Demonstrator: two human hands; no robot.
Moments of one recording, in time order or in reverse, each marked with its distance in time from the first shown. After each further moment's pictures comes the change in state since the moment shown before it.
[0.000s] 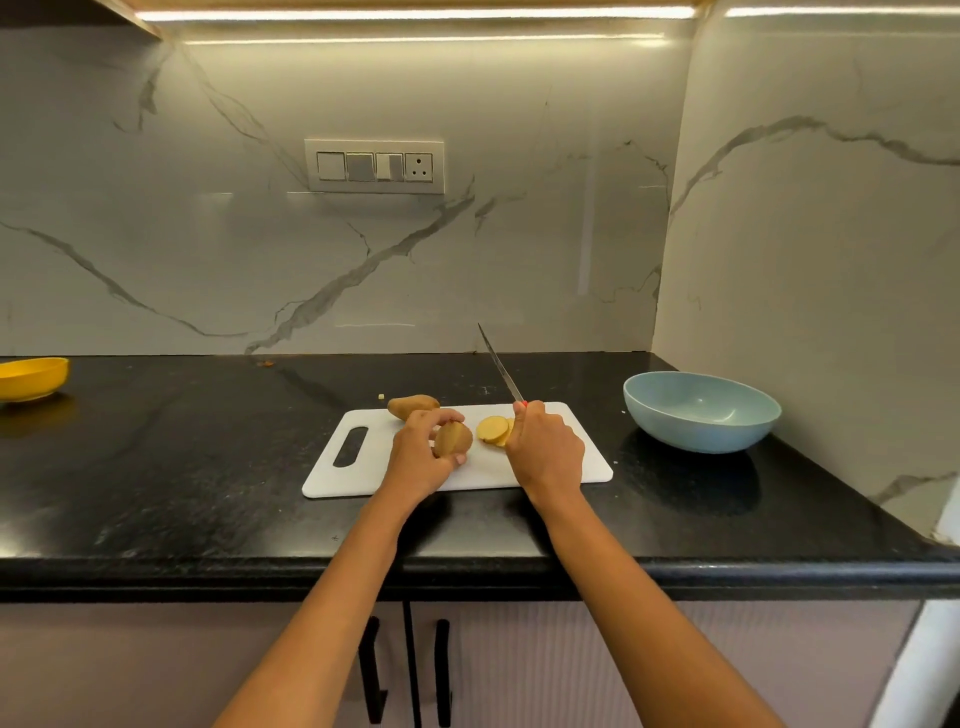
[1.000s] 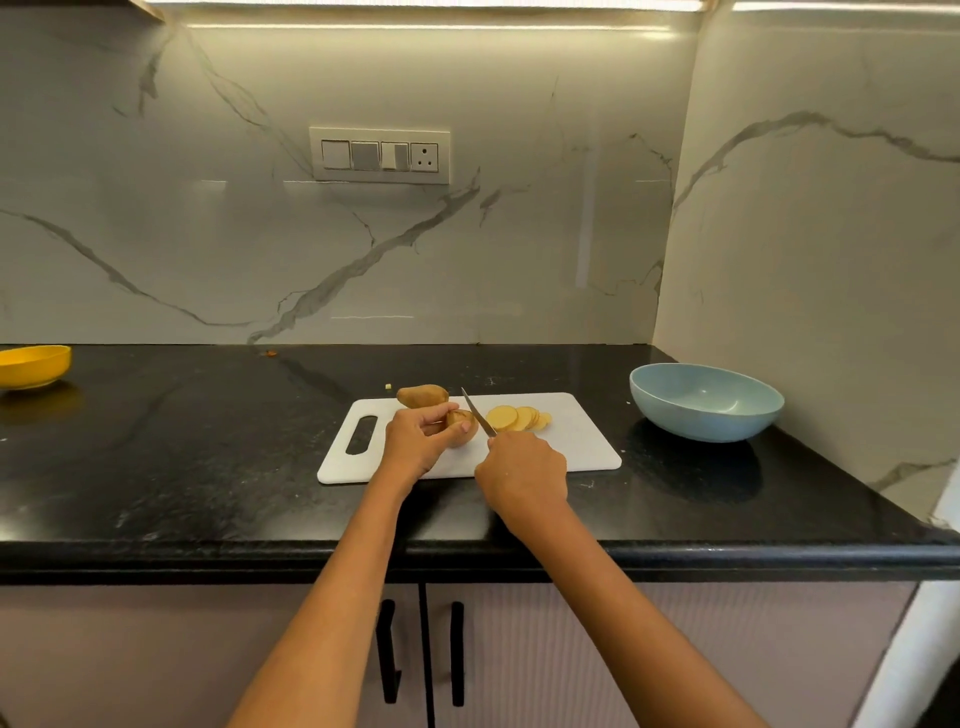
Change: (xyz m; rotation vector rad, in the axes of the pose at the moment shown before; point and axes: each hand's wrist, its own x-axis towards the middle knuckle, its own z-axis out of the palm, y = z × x) left_hand 0.000 -0.006 -0.014 -0.322 -0.016 -0.186; right_hand -0.054 -0.050 -0.043 -0.082 -0.367 0.018
